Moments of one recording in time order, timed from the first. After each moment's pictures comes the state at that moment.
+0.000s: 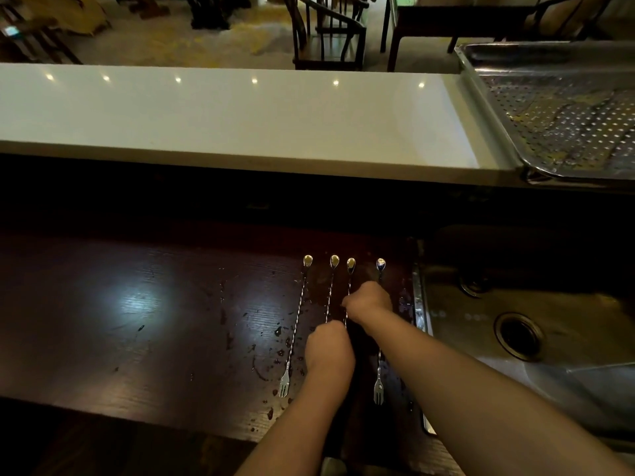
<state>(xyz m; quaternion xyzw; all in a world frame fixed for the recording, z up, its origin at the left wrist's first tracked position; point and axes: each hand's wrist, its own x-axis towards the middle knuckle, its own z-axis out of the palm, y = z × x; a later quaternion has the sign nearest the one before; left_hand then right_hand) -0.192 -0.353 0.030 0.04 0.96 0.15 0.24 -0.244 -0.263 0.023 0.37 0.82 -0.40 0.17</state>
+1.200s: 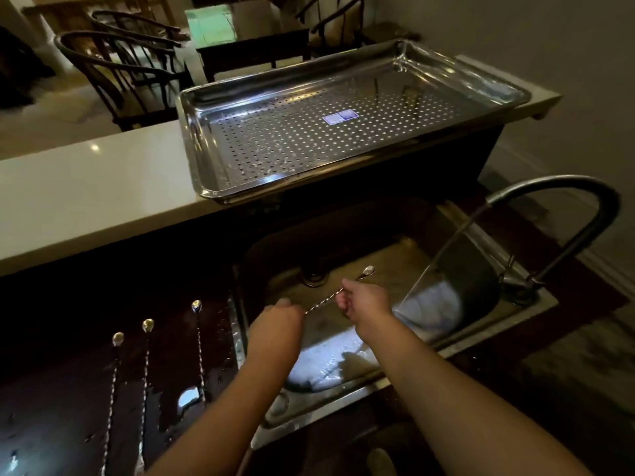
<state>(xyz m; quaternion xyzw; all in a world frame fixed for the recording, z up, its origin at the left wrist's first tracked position) -0.138 -0.143 0.072 0.39 0.92 0.00 0.06 -0.083 0.003 0.047 0.52 0.41 -0.74 -0.14</state>
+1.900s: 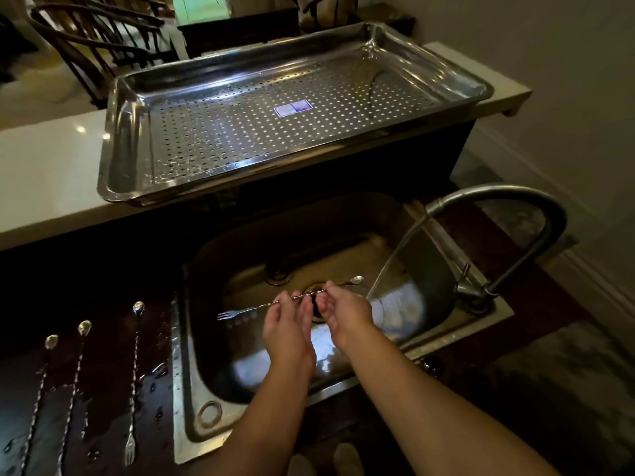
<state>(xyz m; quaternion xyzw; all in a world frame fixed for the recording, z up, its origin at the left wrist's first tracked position) -0.059 -0.020 0.048 -0.23 0.44 0.84 0.22 -0.034 0.056 0.053 0.48 0.22 -0.83 -0.16</state>
